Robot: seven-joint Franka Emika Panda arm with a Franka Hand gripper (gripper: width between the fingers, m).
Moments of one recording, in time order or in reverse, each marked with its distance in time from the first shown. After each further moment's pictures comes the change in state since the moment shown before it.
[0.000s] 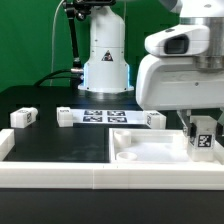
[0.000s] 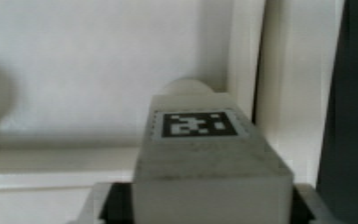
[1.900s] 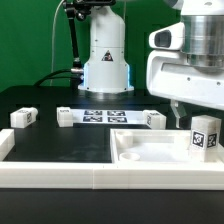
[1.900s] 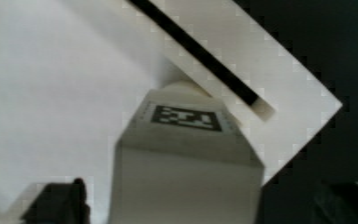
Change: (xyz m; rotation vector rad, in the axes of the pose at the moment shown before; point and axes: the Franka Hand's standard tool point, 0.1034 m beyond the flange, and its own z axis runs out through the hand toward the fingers) arm 0.000 -0.007 -0.002 0.003 -0.012 0.593
